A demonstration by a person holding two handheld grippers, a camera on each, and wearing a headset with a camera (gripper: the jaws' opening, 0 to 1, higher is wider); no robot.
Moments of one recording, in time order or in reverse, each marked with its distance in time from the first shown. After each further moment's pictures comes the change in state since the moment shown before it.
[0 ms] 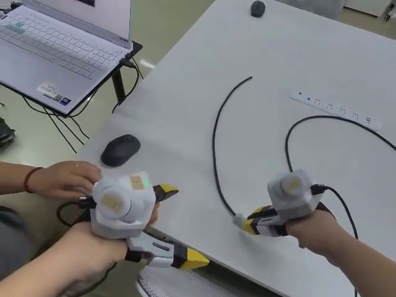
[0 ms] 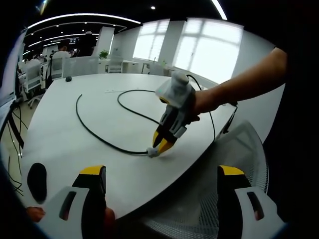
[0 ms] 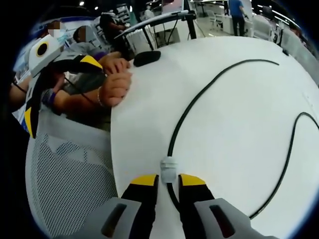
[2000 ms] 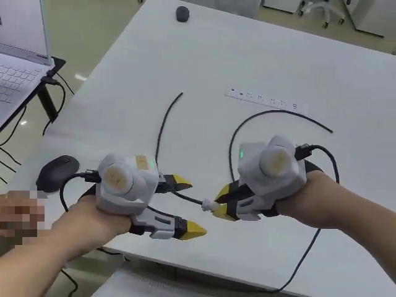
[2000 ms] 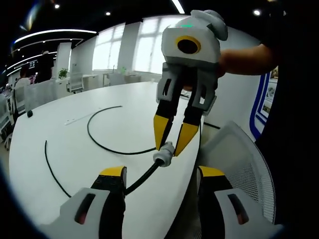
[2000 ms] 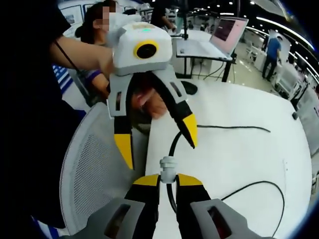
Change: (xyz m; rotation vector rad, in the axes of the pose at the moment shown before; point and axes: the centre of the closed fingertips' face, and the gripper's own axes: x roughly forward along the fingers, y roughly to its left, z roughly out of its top) left arm 0.072 -0.039 0.071 0.255 -0.009 -0.293; right arm -0.131 0.070 0.050 -0.432 -0.015 -0.002
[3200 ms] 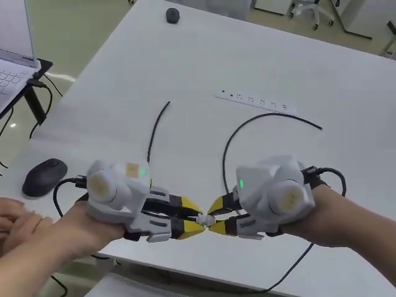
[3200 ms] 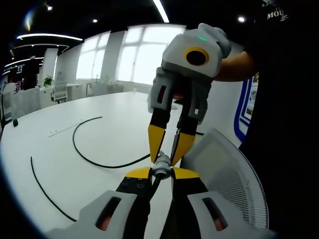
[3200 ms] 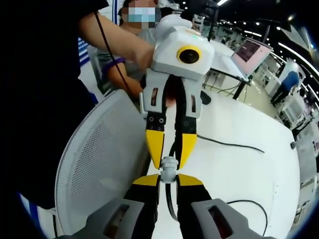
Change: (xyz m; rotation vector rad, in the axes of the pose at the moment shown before) left arm 0.003 -0.039 0.015 0.051 -0.076 -0.144; right arm -0.008 0.025 -0.007 -0.193 -0.031 -0.009
